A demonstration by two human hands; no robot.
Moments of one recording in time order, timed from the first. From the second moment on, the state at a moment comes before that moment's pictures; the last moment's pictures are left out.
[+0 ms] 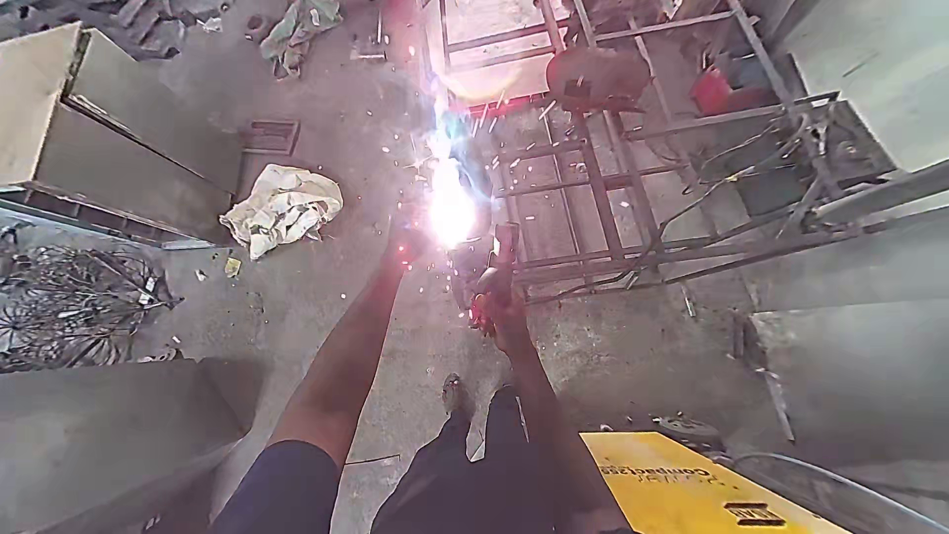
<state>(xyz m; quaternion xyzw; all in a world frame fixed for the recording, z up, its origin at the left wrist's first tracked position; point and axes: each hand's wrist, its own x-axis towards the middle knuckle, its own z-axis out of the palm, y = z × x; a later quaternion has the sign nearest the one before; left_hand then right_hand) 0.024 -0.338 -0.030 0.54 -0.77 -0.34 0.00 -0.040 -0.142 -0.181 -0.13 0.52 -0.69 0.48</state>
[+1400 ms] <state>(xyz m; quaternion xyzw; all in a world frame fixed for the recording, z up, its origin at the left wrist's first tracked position) 0.275 -0.194 -0.168 0.51 -0.58 -0.59 0.26 -0.034 0.062 -0.136 -0.07 0.58 -0.70 0.41</state>
